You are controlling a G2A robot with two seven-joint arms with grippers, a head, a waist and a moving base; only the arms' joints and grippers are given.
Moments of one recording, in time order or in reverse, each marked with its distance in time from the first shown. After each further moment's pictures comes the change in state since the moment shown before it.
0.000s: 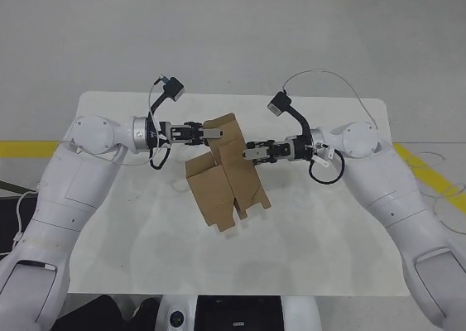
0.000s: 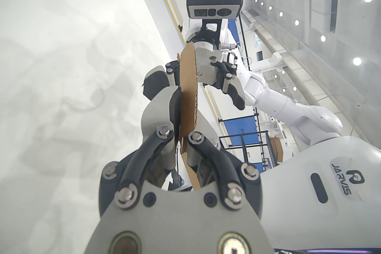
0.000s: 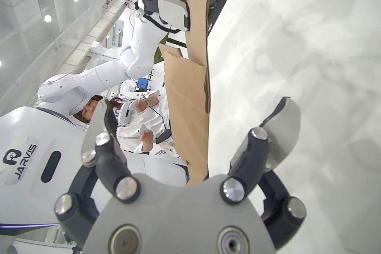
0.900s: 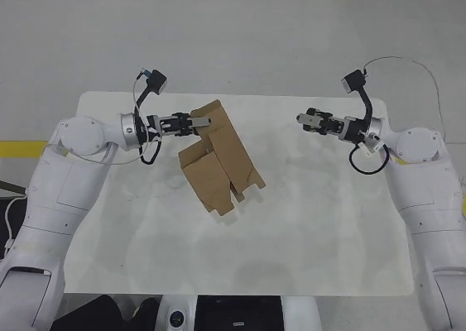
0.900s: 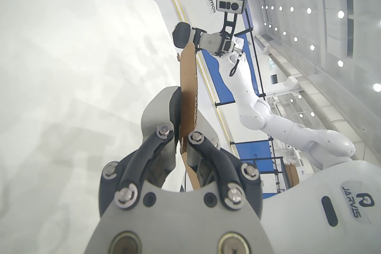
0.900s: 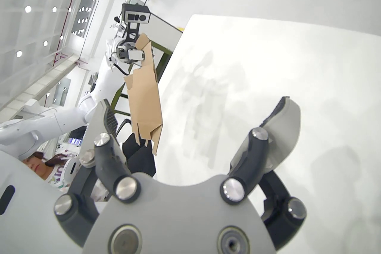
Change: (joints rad) left arm 0.037 0.022 -0.075 -0.041 0.084 0.058 0.085; right arm -0.135 0.040 0.473 -0.007 -0.384 -0.043 -0.108
